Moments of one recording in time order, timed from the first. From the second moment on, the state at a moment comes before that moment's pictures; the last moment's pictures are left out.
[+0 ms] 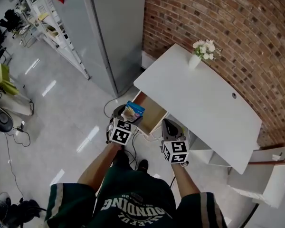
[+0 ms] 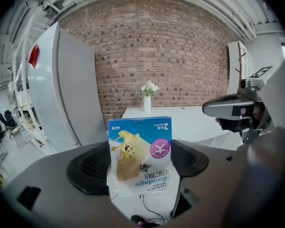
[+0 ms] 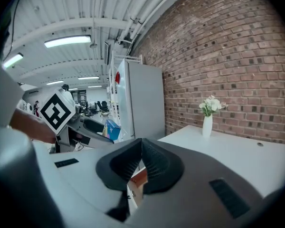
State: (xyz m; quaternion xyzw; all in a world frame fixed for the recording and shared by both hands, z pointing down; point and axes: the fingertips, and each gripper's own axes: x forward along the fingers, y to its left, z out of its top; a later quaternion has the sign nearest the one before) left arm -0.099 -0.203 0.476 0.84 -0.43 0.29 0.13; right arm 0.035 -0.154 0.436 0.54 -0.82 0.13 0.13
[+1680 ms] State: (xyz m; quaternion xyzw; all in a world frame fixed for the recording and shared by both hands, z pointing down) left arm -0.097 -0.184 0.398 0.85 -0.47 0.23 0.06; right arm 0.022 -0.159 0.384 0.52 -0.84 0.07 0.10
